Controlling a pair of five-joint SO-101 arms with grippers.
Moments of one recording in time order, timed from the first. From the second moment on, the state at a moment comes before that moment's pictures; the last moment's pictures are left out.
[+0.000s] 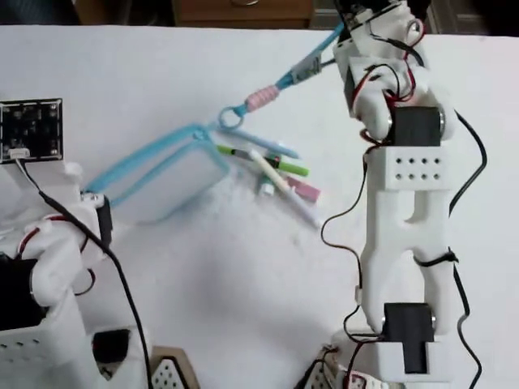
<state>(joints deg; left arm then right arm) -15.1 -50.0 7.9 102.0 -1.3 0.0 -8.4 -14.9 49.8 31.1</state>
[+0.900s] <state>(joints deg) -20.3 -50.0 -0.7 102.5 4.6 -18.5 -35.8 -10.9 100.1 49.2</state>
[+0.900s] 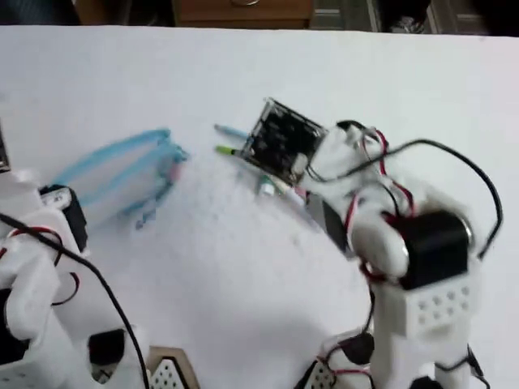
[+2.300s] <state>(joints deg) -23.7 -47.4 0.5 102.5 5.6 -23.7 47.5 -44.2 90.5 35.3</state>
